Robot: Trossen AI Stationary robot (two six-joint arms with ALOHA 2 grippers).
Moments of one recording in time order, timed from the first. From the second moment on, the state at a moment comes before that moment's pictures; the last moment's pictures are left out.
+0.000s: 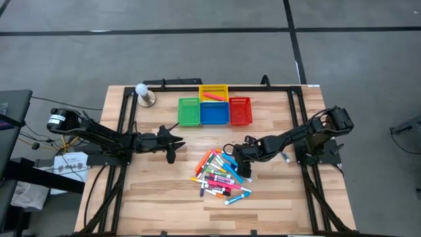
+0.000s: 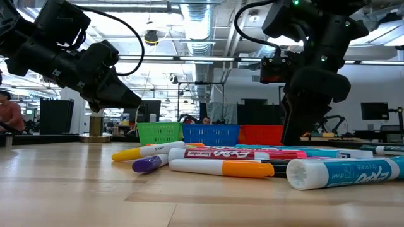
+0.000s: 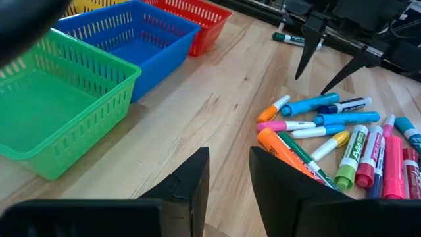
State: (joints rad) left arm -0.13 1.21 0.15 0.67 -0.37 -0.36; right arm 0.21 1.64 0.84 -0.40 0.16 0.39
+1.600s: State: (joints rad) left arm -0.13 1.21 0.15 0.67 -0.37 -0.35; right arm 0.19 1.73 0.85 -0.37 0.10 0.39
